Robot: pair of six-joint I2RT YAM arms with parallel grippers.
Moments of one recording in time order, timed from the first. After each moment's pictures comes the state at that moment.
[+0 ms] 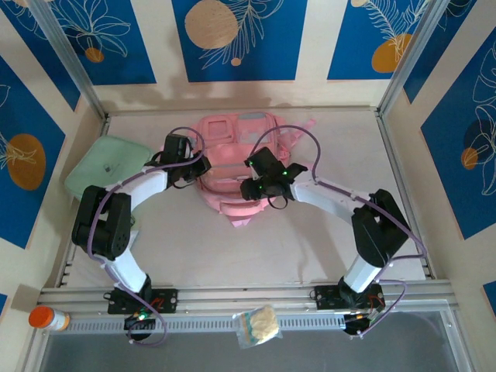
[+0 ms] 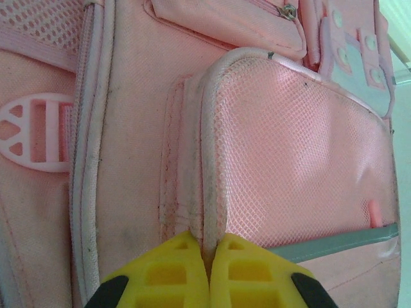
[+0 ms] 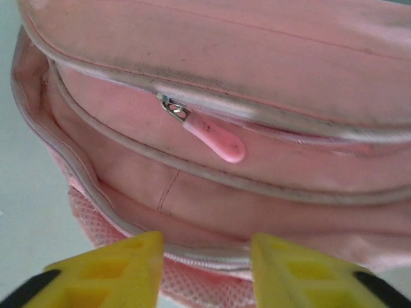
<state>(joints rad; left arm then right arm) -0.30 1.71 1.06 -0.12 0.28 -0.74 0.72 1.67 1.20 -0.52 -0.04 0.38</state>
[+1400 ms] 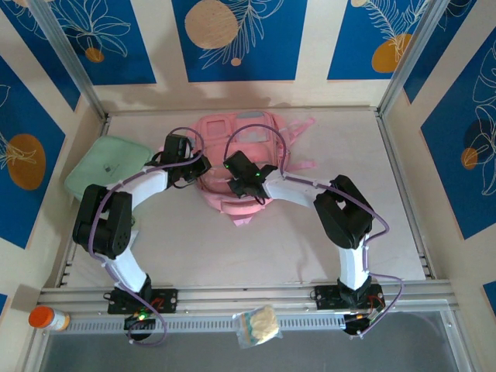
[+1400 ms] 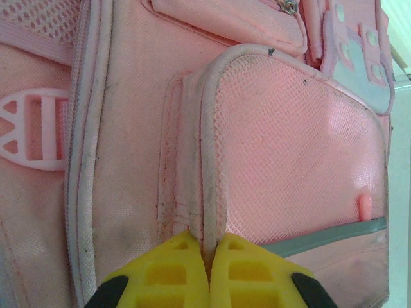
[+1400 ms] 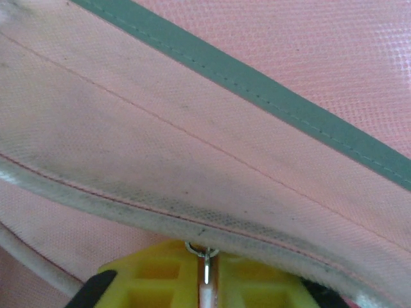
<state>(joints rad) -0.30 1.72 1.06 -0.11 0.29 -0.76 0.80 1.93 1.35 -0.39 0.28 0.09</state>
